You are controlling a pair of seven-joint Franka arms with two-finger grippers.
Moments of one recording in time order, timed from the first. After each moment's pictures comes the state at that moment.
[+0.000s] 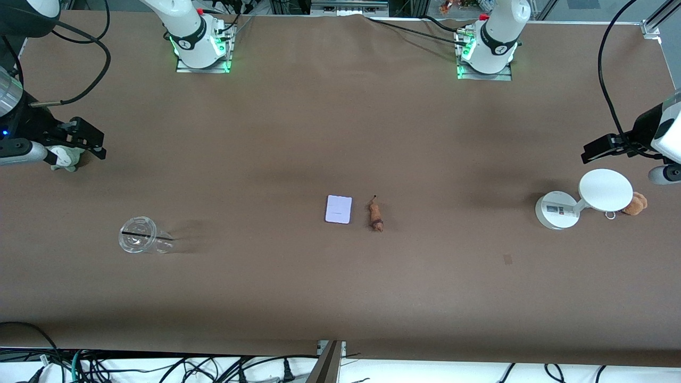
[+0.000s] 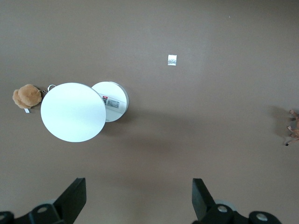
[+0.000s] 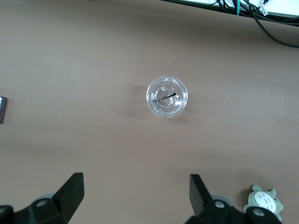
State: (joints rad) left arm 0.00 0.14 0.03 -1.50 0.01 1.55 -0.14; right arm 0.14 0.07 -0.11 -1.58 0.00 1.76 -0.10
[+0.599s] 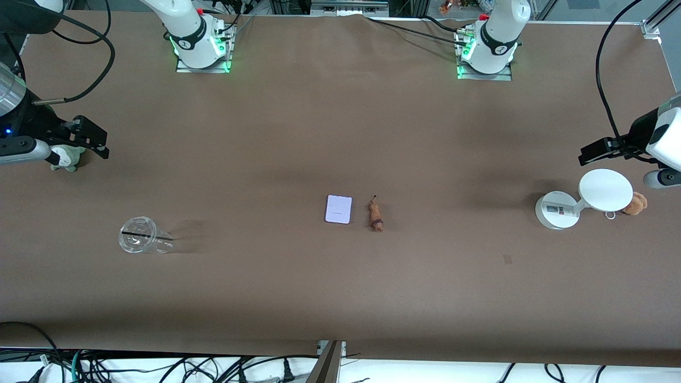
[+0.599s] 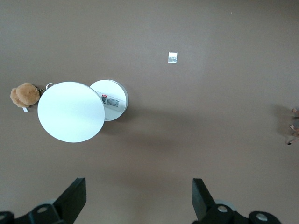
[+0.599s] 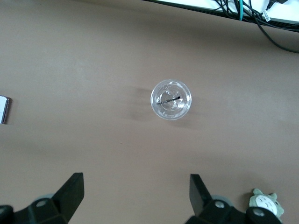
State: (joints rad) left arm 0.00 0.15 0.03 -1.50 0.01 1.55 -0.14; right arm 0.15 0.07 -0.10 -1.57 0.00 1.76 -0.10
